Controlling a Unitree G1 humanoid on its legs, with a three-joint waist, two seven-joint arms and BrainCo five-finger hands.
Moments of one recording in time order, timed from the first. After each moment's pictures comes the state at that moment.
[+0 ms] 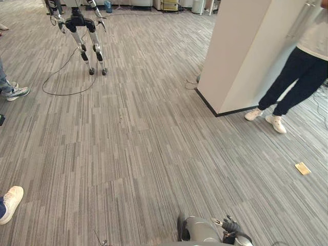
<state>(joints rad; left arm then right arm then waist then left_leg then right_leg) 0.11 0.09 0.35 1.12 -0.02 -0.02 0.07 0.07 -0.01 -0.40 1.09 0.03 -0.07 0.00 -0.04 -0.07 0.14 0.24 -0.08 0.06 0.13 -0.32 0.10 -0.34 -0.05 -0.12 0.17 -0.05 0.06</state>
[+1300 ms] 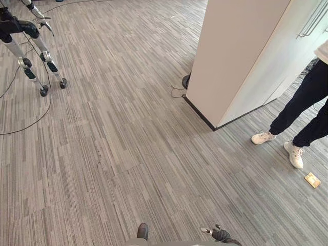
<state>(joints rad) 0.18 0.13 0.27 1.18 -0.15 -0.06 0.07 0.03 0.01 -0.24 1.21 0.18 -0.07 0.00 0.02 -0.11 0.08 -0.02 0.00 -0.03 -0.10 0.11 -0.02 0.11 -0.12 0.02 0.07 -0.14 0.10</state>
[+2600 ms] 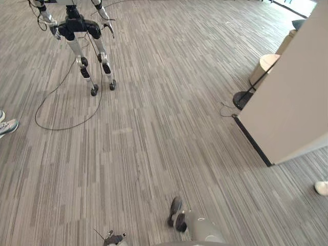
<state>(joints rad) 0.10 -0.06 0.59 1.10 -0.15 -0.11 0.09 0.18 -0.01 -0.52 1.09 0.27 -0.07 -0.01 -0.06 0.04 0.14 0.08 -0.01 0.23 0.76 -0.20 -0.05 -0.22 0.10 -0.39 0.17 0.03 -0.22</state>
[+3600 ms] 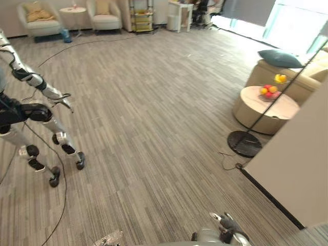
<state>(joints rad) 0.15 0.06 0.35 1.13 -0.19 -0.12 0.09 0.03 -0.03 -0.26 1.14 0.27 -0.10 0.00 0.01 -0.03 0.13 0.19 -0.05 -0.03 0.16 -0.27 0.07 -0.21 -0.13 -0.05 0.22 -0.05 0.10</state>
